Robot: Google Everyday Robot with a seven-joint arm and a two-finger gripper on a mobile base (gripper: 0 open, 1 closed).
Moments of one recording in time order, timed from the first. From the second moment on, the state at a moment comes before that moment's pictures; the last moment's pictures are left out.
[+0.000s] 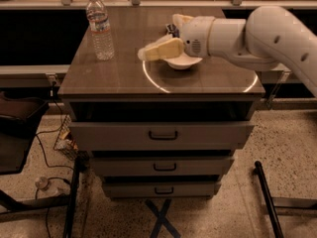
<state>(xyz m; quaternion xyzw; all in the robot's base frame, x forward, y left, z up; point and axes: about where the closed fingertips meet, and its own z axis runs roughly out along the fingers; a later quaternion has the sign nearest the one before) 0.654 -0.009 0.969 -0.41 0.64 0.30 0.57</state>
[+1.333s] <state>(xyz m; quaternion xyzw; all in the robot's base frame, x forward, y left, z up) 0.758 0.104 0.957 -0.43 0.61 0.35 0.57</state>
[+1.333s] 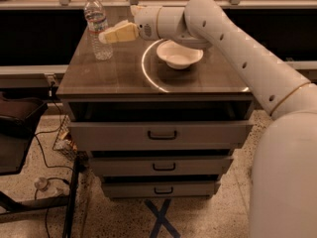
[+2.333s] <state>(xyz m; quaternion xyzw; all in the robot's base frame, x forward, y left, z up) 0.777 0.169 0.958 -0.43 0.58 0.39 0.57</state>
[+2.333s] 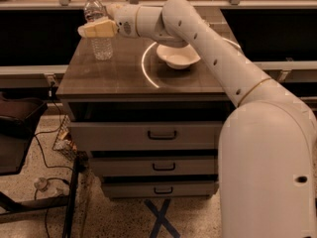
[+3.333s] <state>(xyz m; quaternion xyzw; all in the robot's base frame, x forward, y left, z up) 0.772 0.190 0.949 -0.44 0.58 0.40 0.56</state>
